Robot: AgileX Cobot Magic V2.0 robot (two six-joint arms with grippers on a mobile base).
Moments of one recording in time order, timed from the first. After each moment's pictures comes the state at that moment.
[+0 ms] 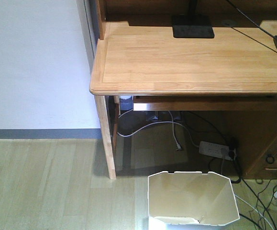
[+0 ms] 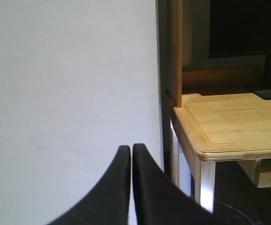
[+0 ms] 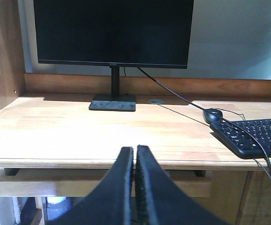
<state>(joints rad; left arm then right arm) 0.01 -0.01 0.03 0.03 0.08 0.00 -0.05 -0.01 0.03 -0.06 0.08 0.02</state>
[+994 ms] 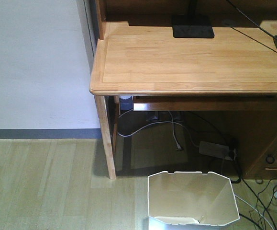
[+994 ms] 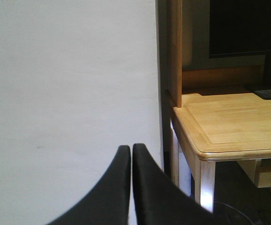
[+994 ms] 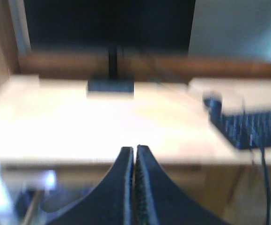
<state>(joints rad) 0.01 -0.01 0.03 0.03 0.08 0.00 -0.05 0.49 -0.38 -0.07 0.24 0.02</state>
